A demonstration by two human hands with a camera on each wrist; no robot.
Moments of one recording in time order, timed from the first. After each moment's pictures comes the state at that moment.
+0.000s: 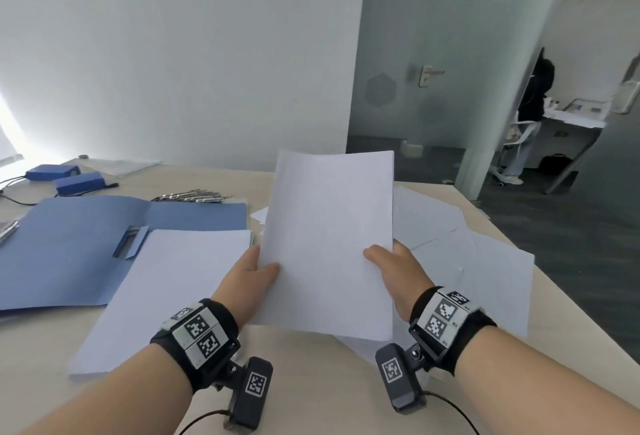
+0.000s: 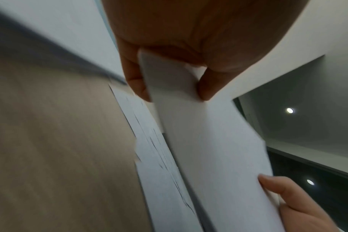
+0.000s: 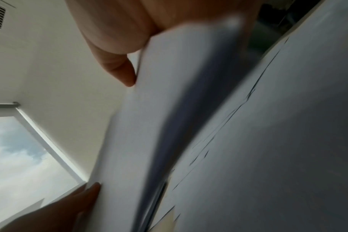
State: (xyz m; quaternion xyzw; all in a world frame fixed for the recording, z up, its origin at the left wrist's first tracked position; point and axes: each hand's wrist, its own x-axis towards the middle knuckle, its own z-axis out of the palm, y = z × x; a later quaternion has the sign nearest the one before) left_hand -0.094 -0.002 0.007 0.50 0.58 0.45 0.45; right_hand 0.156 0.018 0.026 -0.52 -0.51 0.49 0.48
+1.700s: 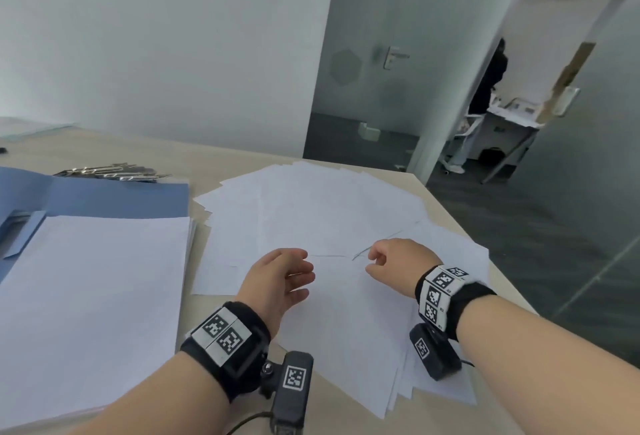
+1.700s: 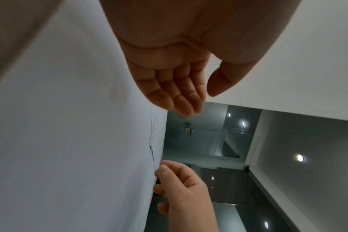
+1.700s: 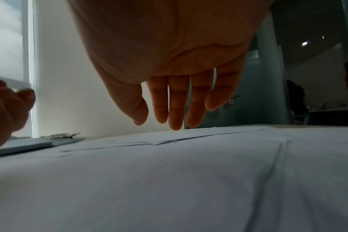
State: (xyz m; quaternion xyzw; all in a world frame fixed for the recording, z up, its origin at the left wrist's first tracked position) left_hand 0.003 0.045 -0.016 0.31 0.43 0.51 0.67; right_hand 0.237 0.075 0.030 -0.72 -0.69 0.08 0.00
